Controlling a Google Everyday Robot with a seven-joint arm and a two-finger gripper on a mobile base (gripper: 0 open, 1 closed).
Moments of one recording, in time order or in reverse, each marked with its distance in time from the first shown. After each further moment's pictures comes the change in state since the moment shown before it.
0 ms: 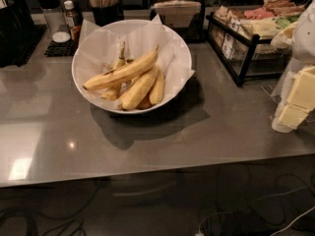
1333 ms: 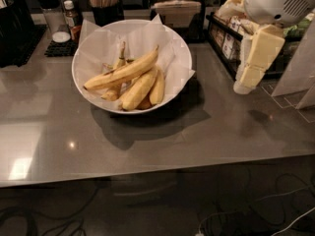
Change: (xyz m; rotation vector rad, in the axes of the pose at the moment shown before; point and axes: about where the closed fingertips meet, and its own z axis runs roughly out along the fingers) arm -0.089 -0.037 -0.007 -0.042 -0.180 -0.228
